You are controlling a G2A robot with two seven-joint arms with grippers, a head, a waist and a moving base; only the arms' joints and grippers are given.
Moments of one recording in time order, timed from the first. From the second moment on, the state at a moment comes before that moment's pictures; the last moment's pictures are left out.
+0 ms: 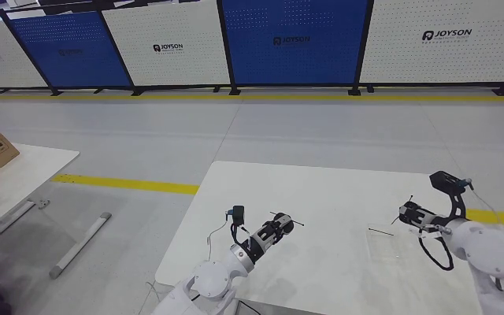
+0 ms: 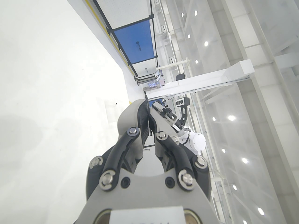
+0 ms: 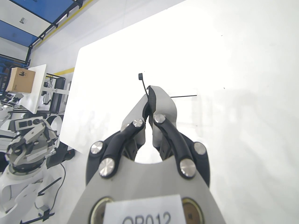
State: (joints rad) left arm 1.55 -1.18 -1.13 -1.78 -0.21 -0.09 -0.16; right arm -1.22 -1.03 1.44 -1.80 -0.59 0.34 1.04
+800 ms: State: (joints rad) left arm 1.55 -1.18 -1.13 -1.78 -0.21 -0.09 -0.16; right arm -1.28 -1.04 1.51 -1.82 -0.48 0.34 0.89
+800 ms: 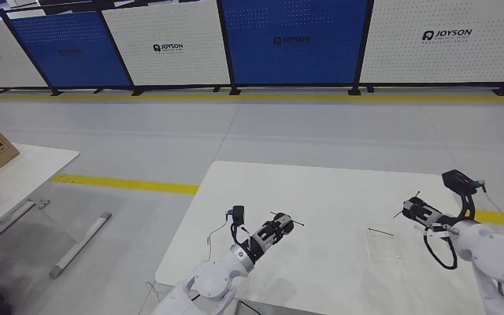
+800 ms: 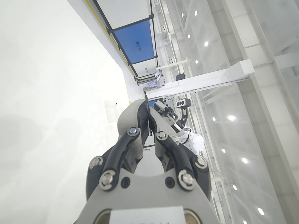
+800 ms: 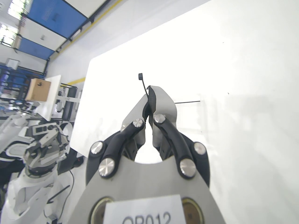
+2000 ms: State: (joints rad) left arm 1.51 -1.17 -1.10 -1.72 0.00 -0.10 -0.23; right arm -1.40 -1.06 1.55 -1.89 -0.36 0.34 0.80
